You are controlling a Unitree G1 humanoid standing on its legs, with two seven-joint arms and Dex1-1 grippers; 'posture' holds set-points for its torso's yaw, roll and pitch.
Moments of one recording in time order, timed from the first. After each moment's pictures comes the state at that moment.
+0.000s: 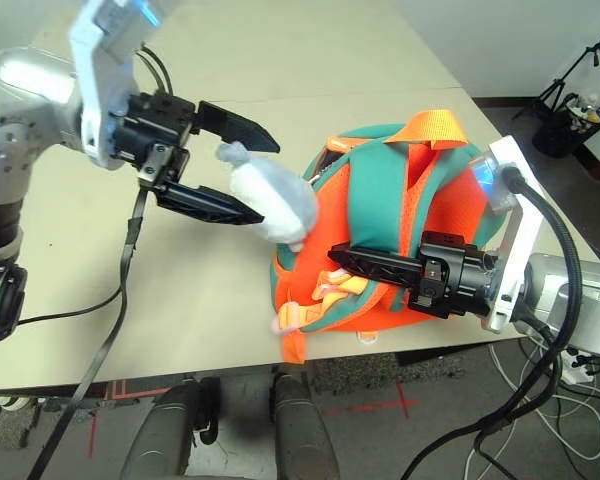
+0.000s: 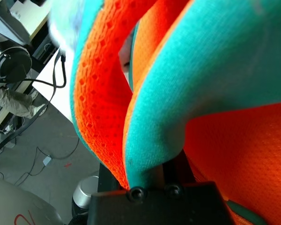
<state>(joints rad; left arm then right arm) -1.22 0.55 -0.25 -0.06 -0.55 0.86 -1.31 -0.09 -1.20 -0.46 -0.49 1.75 1.01 0.41</state>
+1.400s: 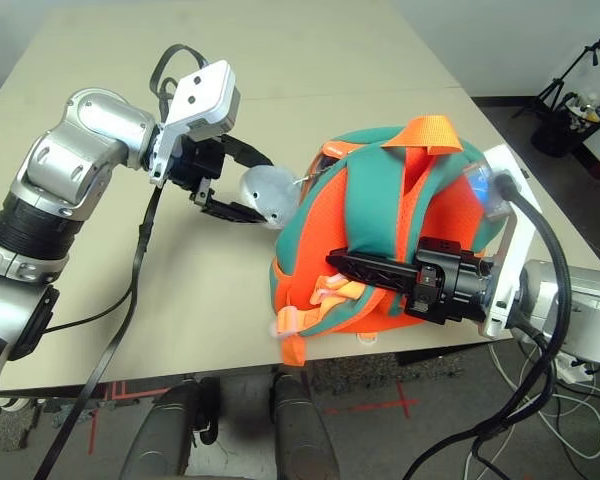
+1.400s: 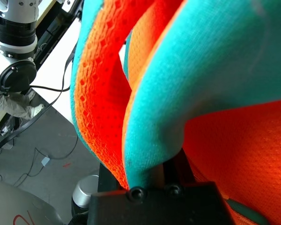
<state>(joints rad) -1.16 0.48 -0.37 0.17 -0.18 0.43 -1.35 -0.06 -1.19 -0.48 -0.52 1.77 1.01 0.37</state>
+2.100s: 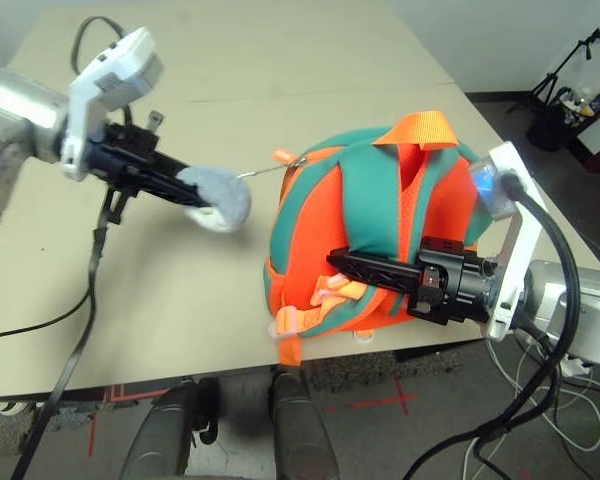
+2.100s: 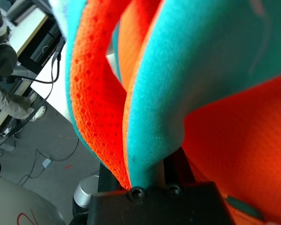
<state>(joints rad) -1.16 0.86 -0.27 -0.07 -0.47 0.98 -1.56 -0.06 -1.19 -0.48 -0.52 1.77 1.01 0.39</state>
